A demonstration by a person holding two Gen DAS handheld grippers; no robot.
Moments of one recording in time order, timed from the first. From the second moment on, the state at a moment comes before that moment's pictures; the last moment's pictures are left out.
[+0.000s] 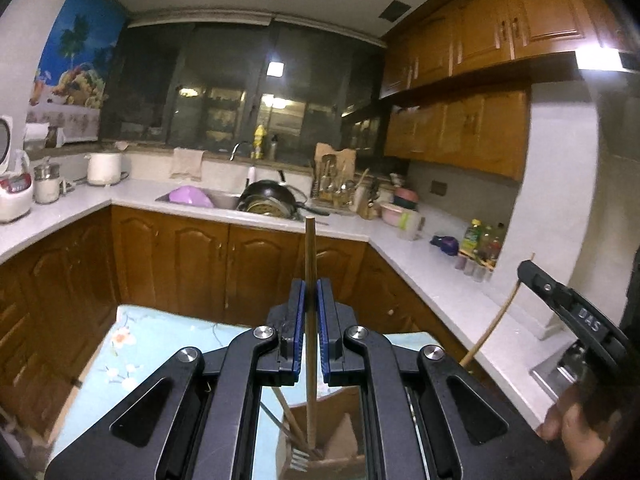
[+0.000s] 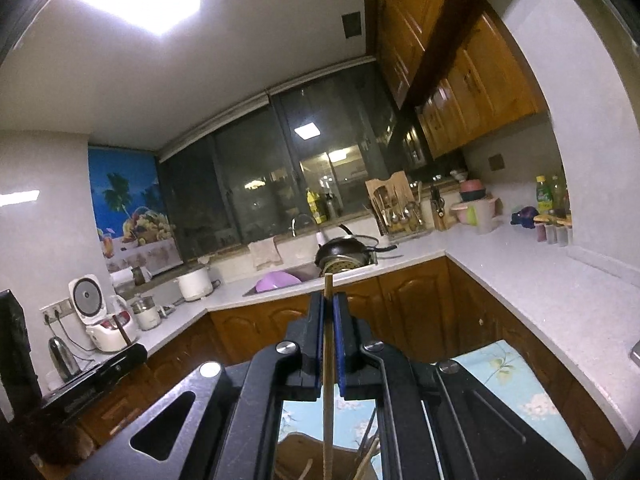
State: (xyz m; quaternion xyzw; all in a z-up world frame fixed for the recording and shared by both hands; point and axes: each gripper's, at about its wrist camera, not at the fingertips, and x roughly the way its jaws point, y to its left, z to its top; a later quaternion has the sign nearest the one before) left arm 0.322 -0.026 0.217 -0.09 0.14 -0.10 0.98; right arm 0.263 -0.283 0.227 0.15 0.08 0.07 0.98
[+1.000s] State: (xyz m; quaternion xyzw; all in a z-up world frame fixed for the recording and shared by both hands) left arm 0.334 -0.037 0.118 -0.09 0.24 -0.10 0.96; right arm 0.276 -0.286 0.122 0.16 0.18 0.07 0.97
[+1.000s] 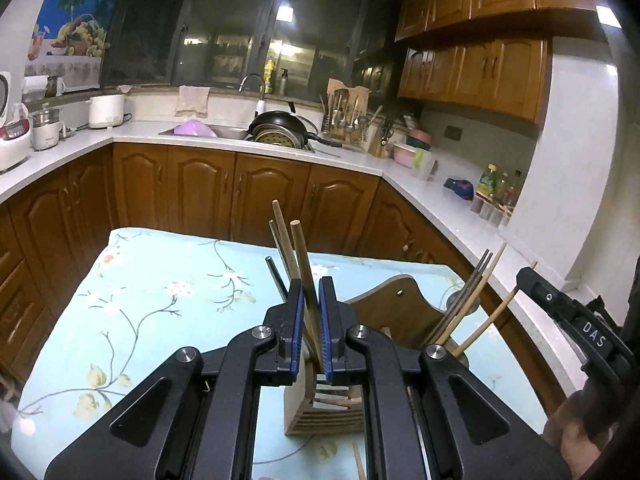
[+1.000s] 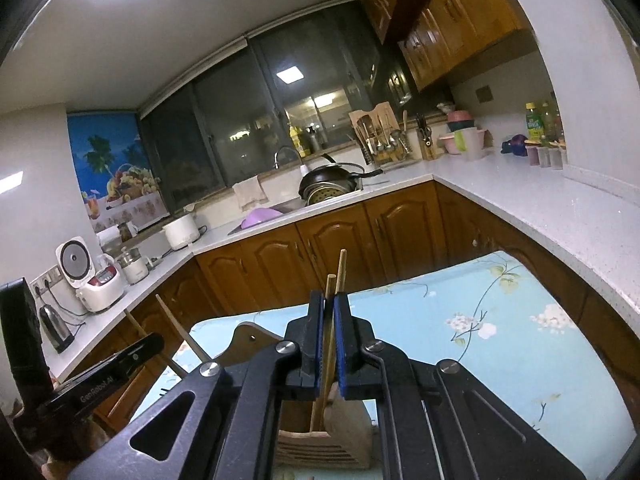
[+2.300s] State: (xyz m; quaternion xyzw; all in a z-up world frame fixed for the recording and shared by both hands) left arm 0.141 0.006 0.083 -0.08 0.21 -0.04 0.97; right arm 0.107 -0.280 0.080 0.15 0.20 0.10 0.96
